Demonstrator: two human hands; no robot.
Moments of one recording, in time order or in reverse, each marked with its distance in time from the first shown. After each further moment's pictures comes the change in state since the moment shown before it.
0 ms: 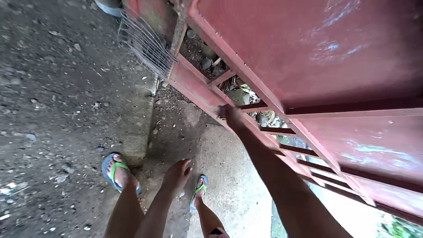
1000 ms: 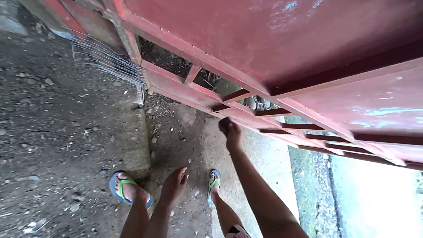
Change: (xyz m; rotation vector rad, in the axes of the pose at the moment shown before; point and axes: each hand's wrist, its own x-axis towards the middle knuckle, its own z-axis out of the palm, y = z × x) left_hand 0.013 0.002 0.016 0.112 -0.049 -0.084; right_hand -0.046 0.064 0.105 1.492 0.536 0.421
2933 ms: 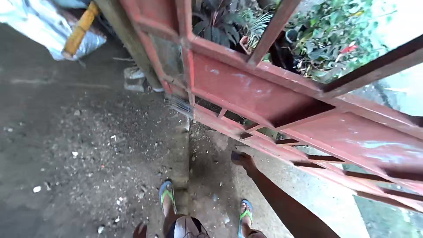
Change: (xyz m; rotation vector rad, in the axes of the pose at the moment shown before) left_hand -0.245 -0.190 -0.019 -0.397 0.758 -0.462; right_hand -0.075 -0.074 -0.003 -0.369 -0.497 0.168
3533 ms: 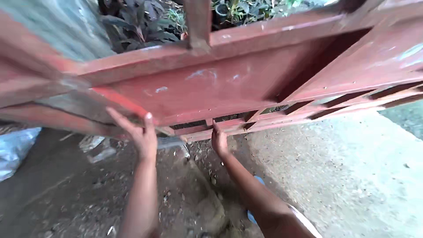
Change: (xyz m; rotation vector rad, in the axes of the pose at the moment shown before) left_hand 0.138 0.554 0.041 -0.368 0.234 1.639; right_hand 0.136 -0.106 0.116 0.087 0.549 -0.322
